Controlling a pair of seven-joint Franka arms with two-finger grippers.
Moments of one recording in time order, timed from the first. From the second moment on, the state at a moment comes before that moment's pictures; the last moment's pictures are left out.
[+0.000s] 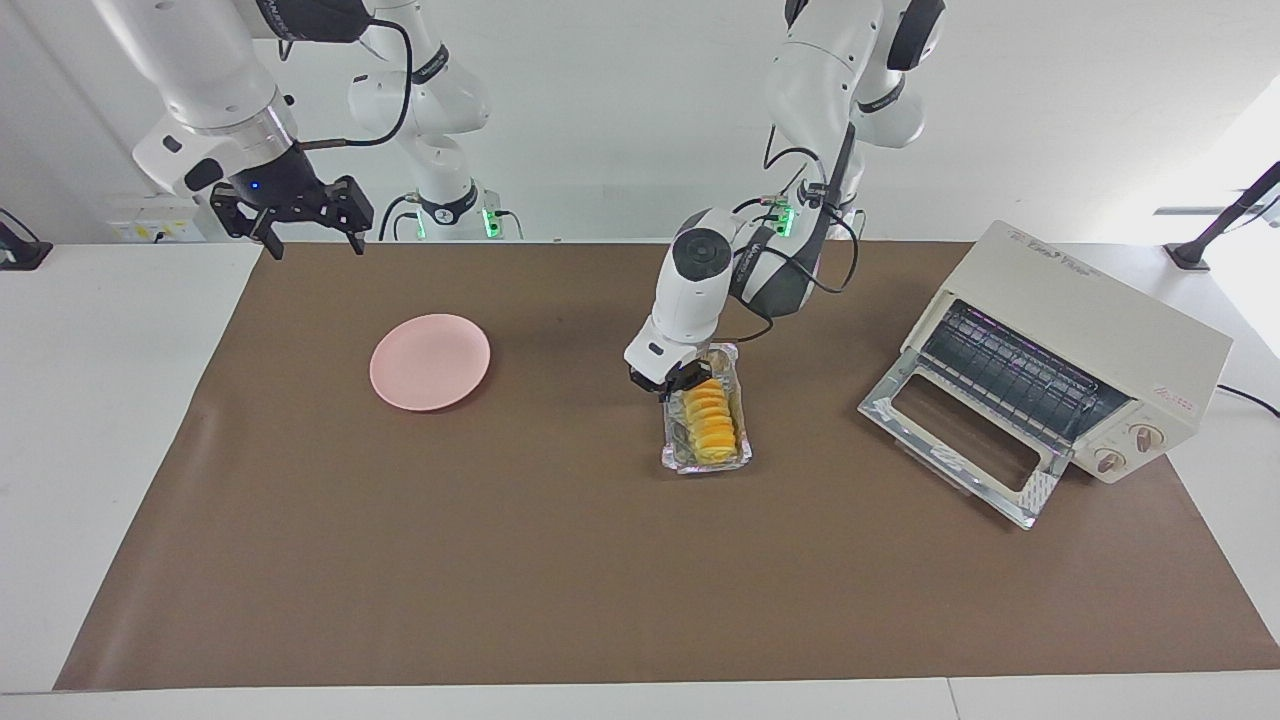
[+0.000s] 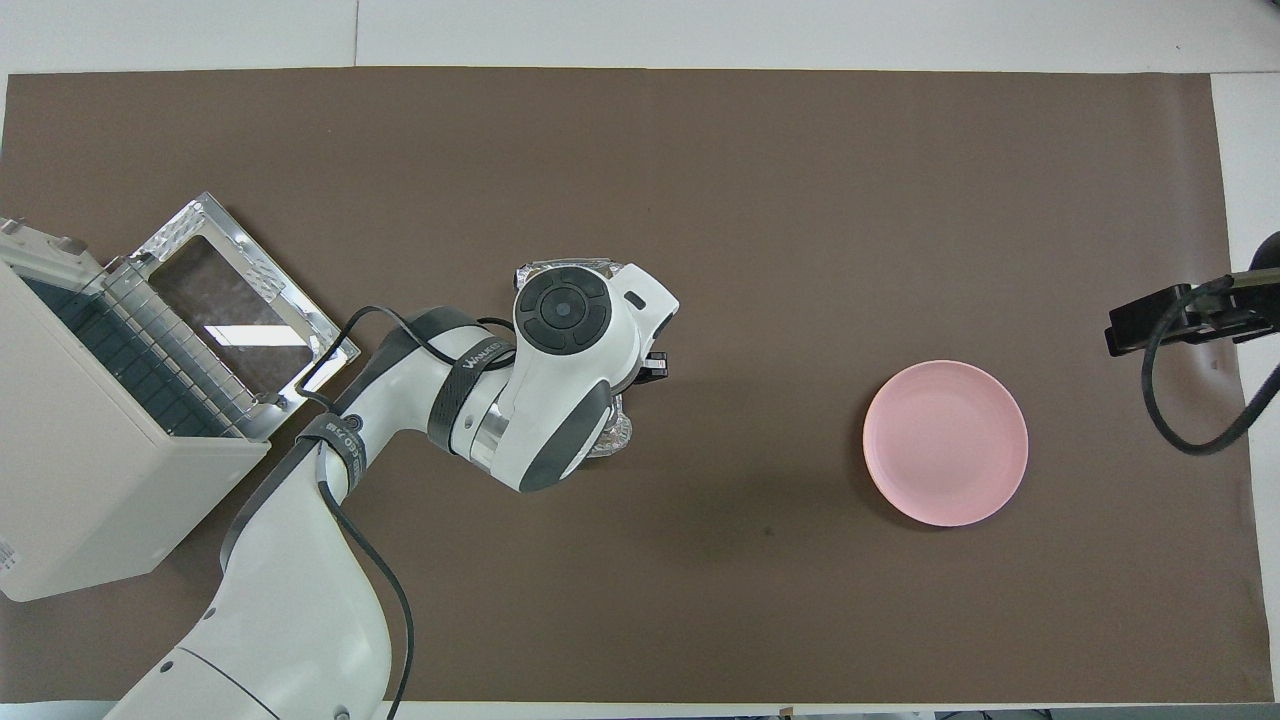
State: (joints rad) left arm -0.61 0.41 -0.08 -1.81 -0.08 2.23 -0.61; right arm 0.00 -0.02 0.02 -1.56 -0.02 1.44 -0.06
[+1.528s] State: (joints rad) left arm -0.43 0.34 0.43 -1.61 -0.08 1.79 -0.68; right arm 0.00 -0.02 0.02 -1.56 -0.02 1.45 -0.06
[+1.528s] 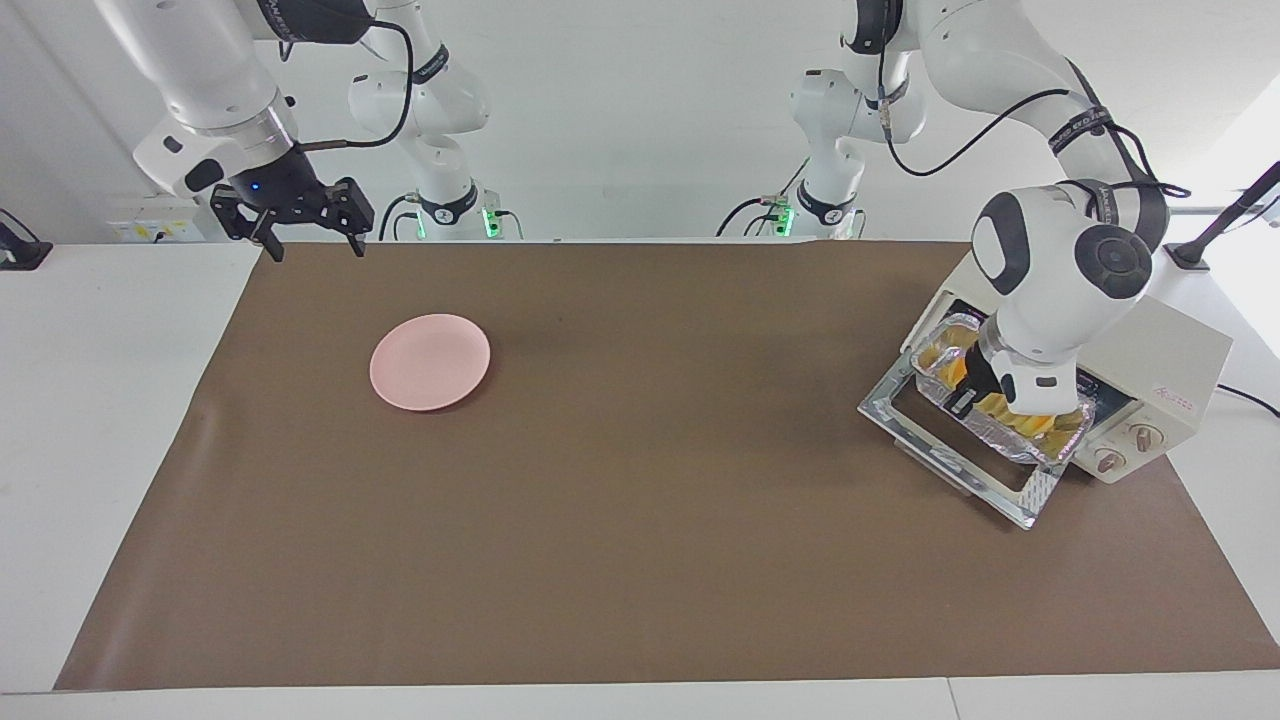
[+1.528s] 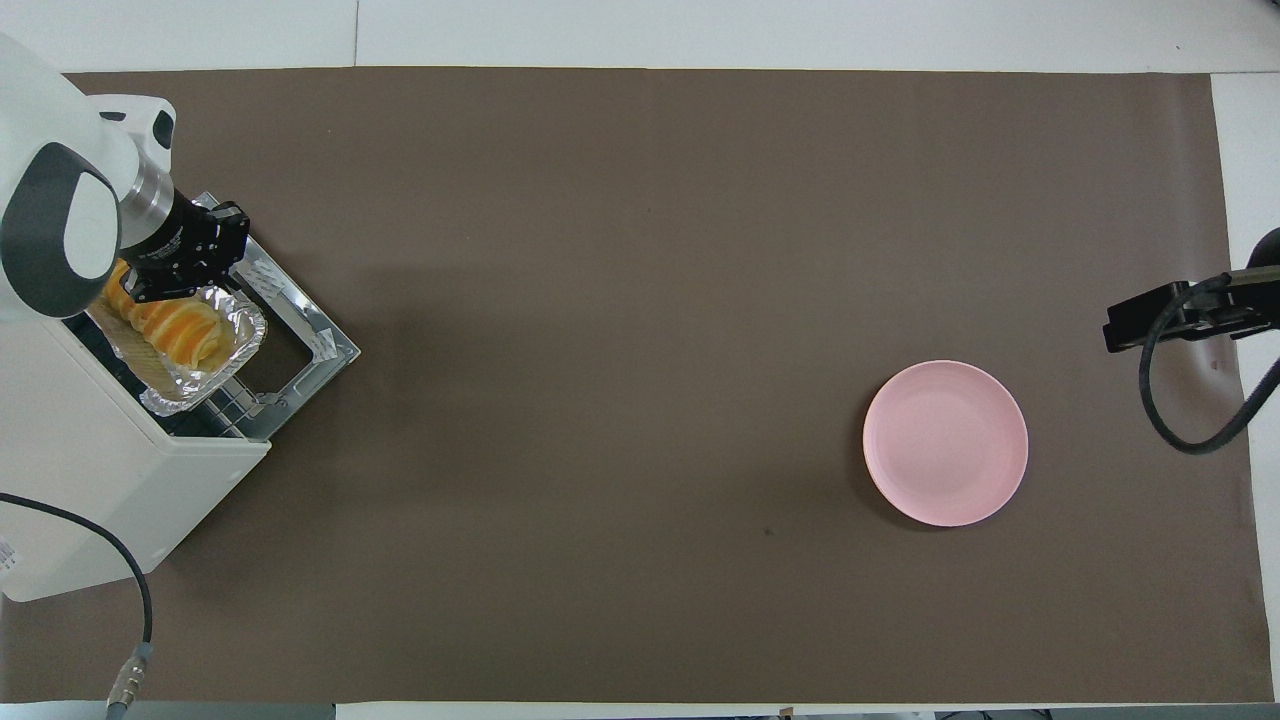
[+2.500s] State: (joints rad) left arm -0.41 0.29 0.51 -1.76 -0.08 1.86 -0.67; right arm 0.00 -0.02 0.02 -1.56 -0.02 1.45 -0.06
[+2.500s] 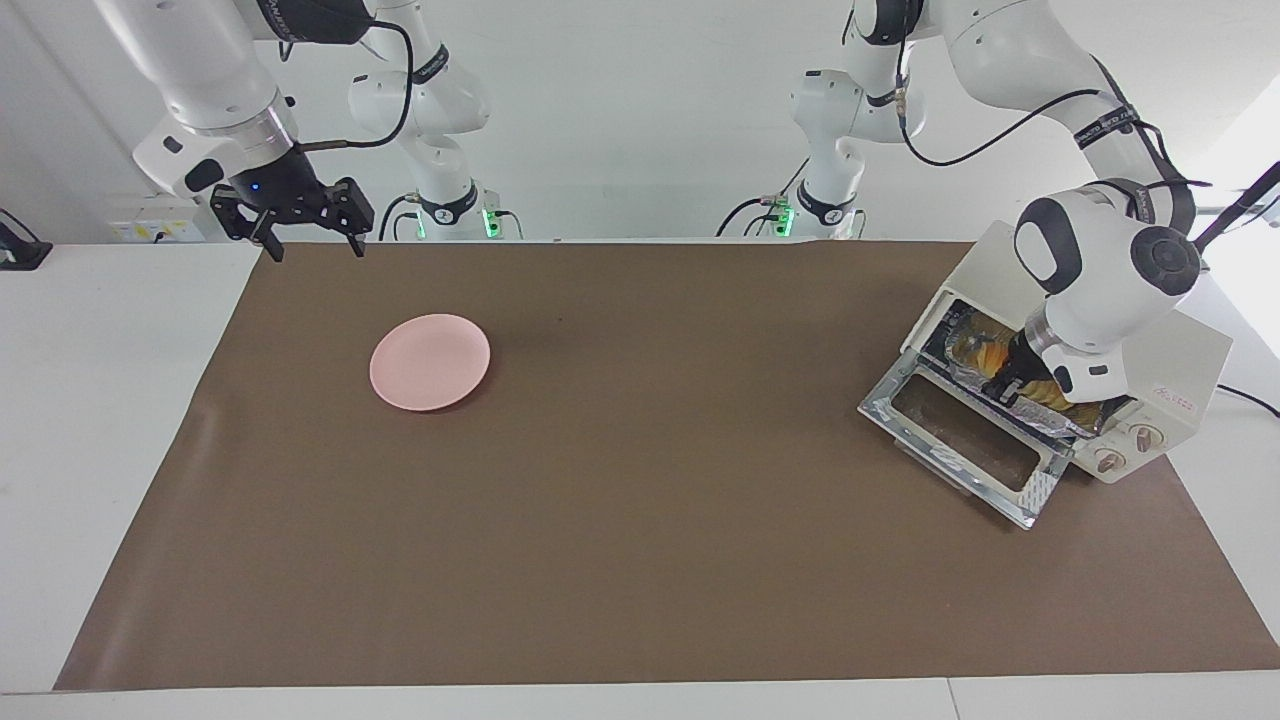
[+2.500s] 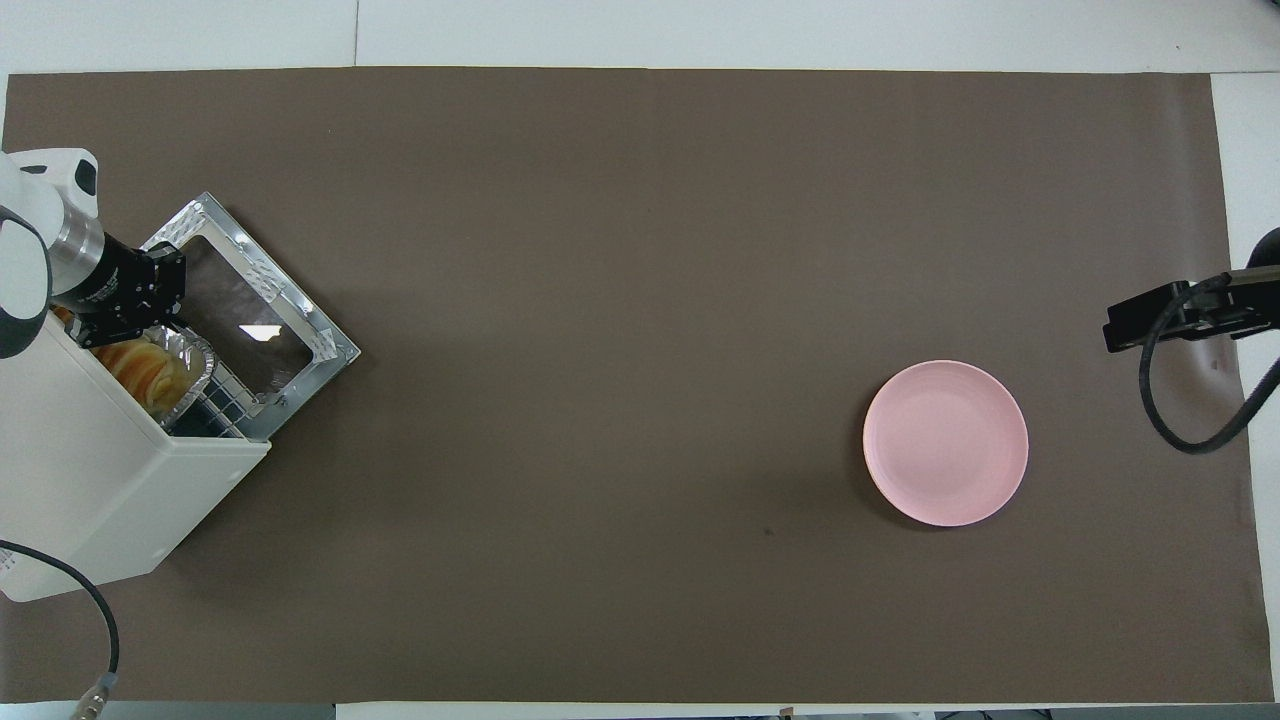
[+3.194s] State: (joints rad) left arm -0.41 0.29 0.51 -1.75 -0.08 1.95 -0.59; right arm 0.00 -0.02 0.02 -1.56 -0.02 1.45 -0.06
